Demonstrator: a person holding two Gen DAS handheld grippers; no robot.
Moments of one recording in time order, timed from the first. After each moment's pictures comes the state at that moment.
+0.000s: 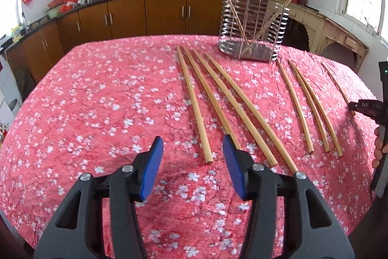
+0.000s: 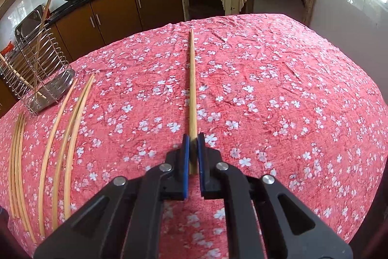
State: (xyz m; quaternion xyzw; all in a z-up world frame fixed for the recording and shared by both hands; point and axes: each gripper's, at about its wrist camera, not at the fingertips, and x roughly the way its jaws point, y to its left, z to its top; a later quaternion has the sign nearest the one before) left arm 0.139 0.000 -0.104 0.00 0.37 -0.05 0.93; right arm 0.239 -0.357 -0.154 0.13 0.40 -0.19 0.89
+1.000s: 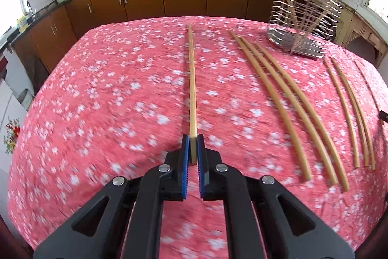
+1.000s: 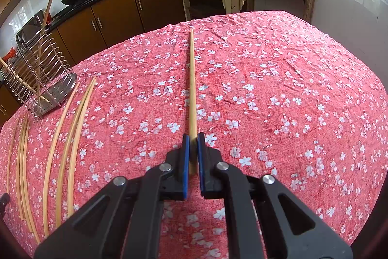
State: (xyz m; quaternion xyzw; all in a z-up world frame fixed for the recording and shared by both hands) left arm 0.200 0.060 -0.111 0.02 0.44 -0.01 0.90; right arm 0.235 -0.359 -0.154 0.15 0.40 -0.18 0.89
